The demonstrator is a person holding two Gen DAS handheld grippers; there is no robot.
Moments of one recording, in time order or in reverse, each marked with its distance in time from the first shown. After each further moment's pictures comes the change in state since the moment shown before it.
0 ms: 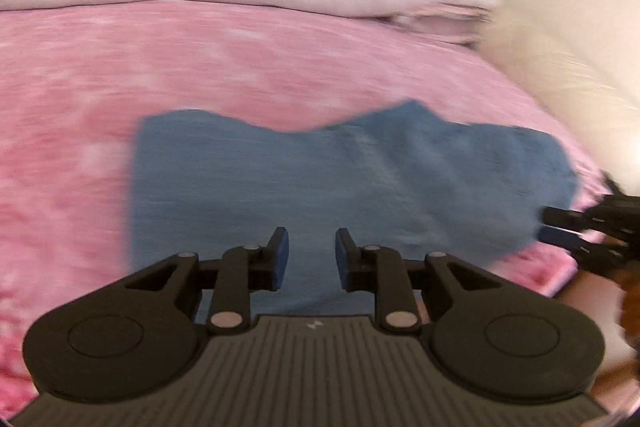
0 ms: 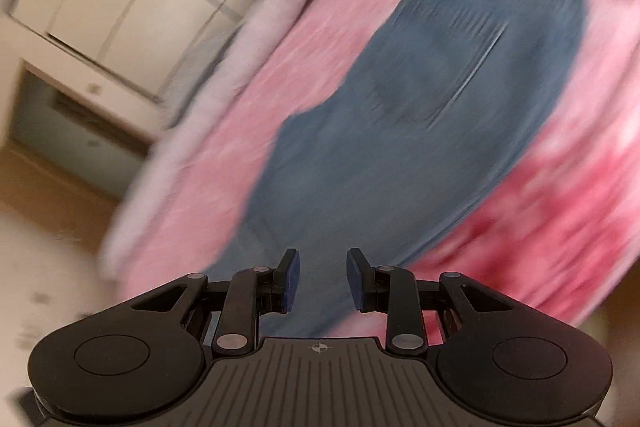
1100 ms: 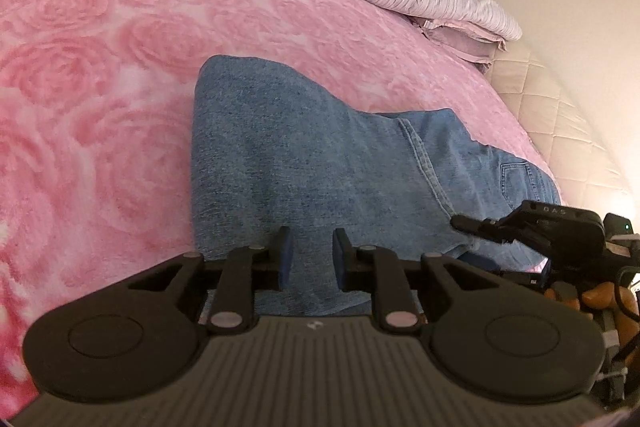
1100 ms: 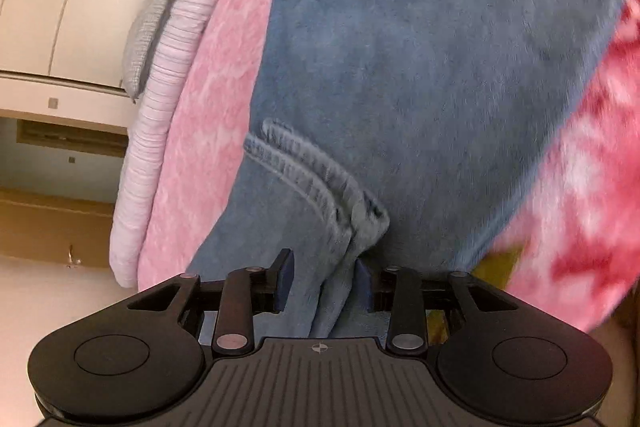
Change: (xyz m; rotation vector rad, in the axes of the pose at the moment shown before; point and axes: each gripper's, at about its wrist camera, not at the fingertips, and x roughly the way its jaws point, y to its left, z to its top) left arm 0.015 0.083 -0.008 -0.220 0.082 -0.163; right arm 0.116 0.037 -0.044 0.248 0.132 -0.103
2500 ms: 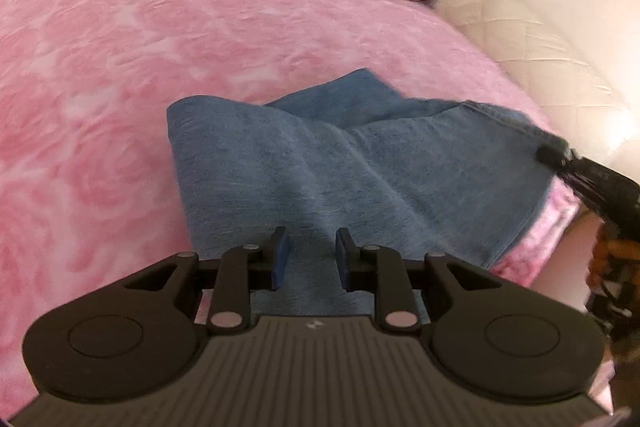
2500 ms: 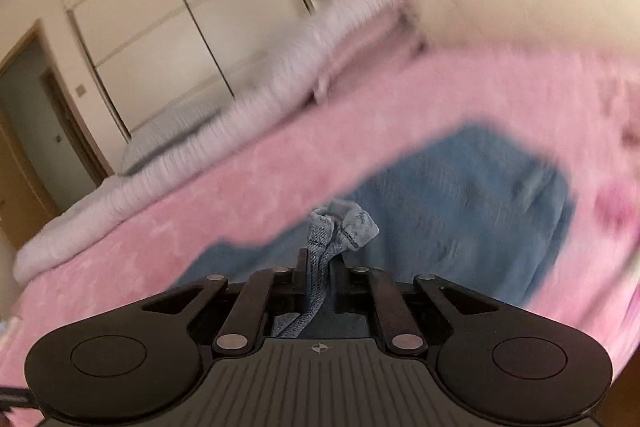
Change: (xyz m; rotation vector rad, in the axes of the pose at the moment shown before) left arm 0.081 -0.129 0.028 0.265 0.098 -0.053; right arm -0.143 -0.037 0.113 -0.666 -0.618 -0.134
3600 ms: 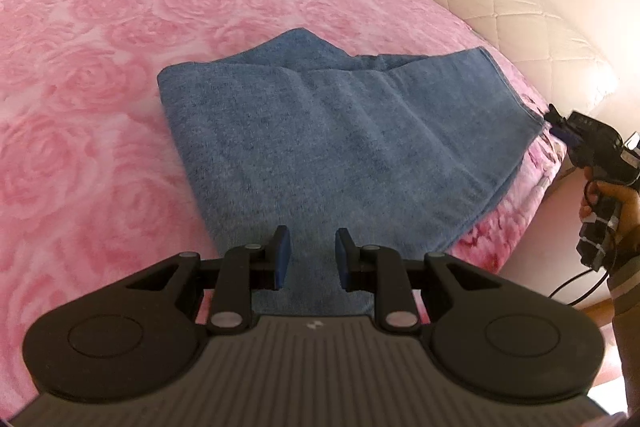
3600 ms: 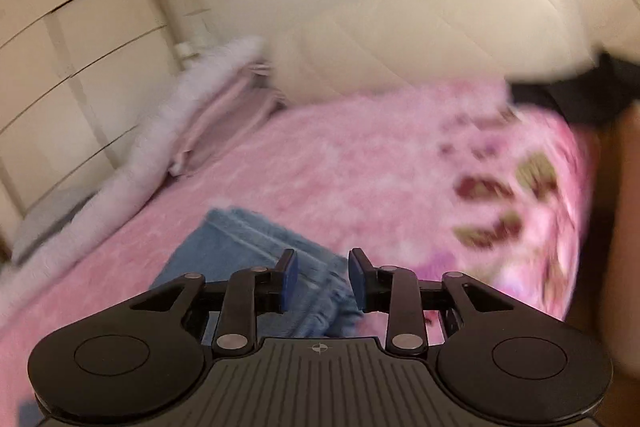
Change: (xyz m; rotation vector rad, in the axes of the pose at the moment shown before) left arm 0.031 -0.041 -0.018 0.089 0.086 -0.021; right arm -0.009 -0.105 0.022 0.122 -0.093 -0.299
